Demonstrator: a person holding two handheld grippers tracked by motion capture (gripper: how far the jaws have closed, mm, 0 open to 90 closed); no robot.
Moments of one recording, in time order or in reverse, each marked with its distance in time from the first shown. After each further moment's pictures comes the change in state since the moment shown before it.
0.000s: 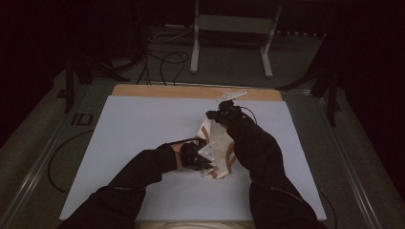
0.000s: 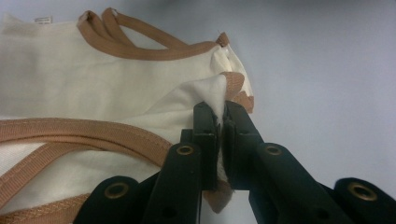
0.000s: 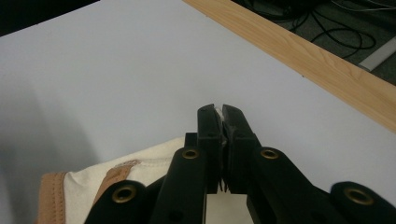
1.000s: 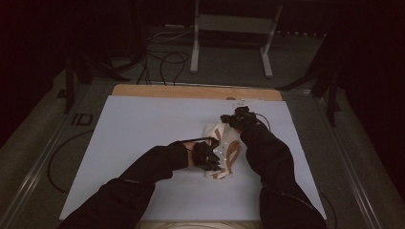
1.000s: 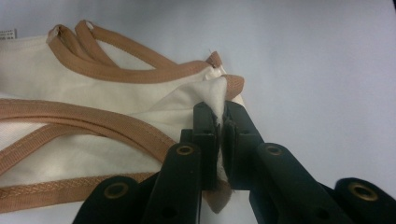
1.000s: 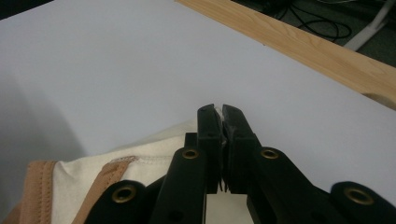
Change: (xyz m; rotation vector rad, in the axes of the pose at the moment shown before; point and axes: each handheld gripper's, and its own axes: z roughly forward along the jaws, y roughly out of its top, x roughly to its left) left arm 0.007 0.029 0.020 0.060 -0.067 0.016; right arm -0.028 -0.042 -0.022 -0.024 -0.053 0.057
